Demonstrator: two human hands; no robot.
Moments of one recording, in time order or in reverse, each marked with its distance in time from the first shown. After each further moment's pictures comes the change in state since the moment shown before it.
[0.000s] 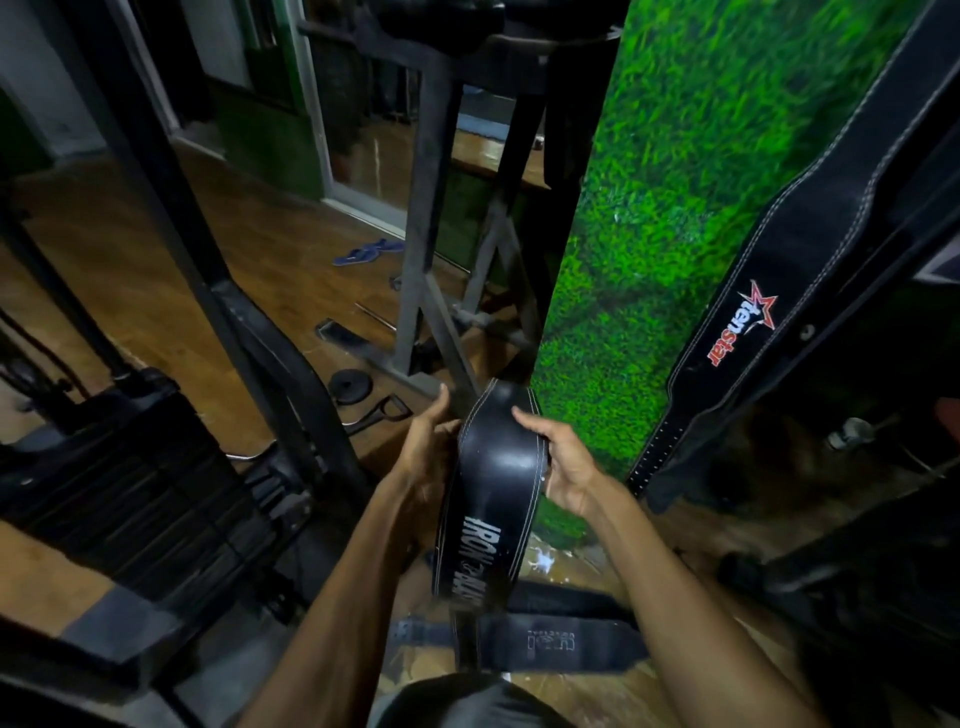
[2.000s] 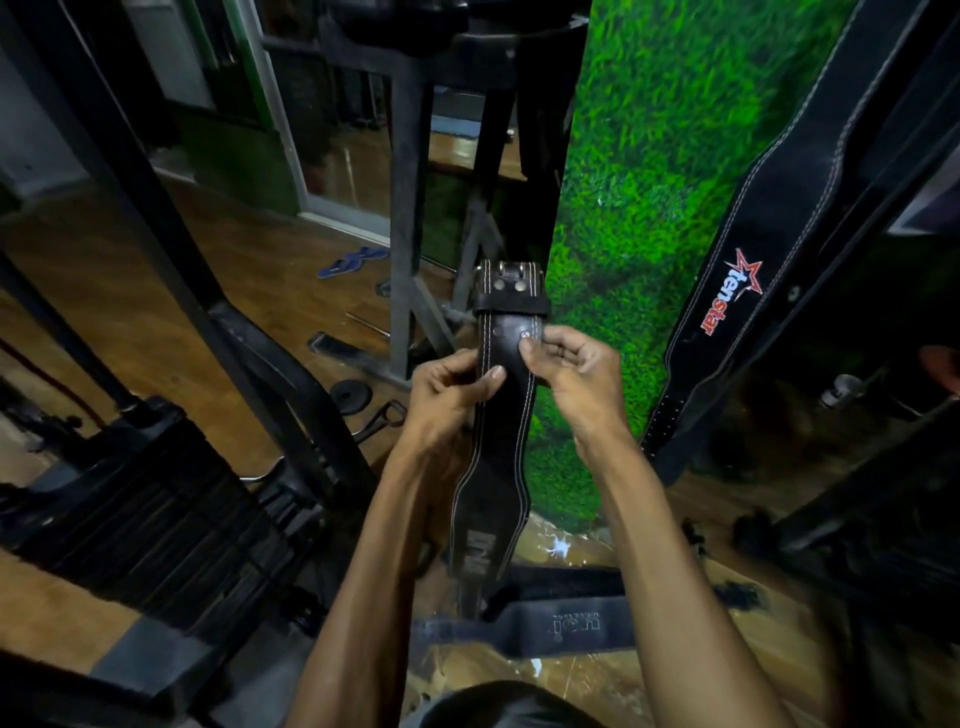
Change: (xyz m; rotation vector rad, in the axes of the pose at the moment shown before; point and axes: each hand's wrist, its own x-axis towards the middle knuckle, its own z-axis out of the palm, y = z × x) left_hand -0.060 0.041 0.045 0.229 -0.117 0.595; right_hand -0.052 -0.050 0.067 -0.205 0.339 -0.756
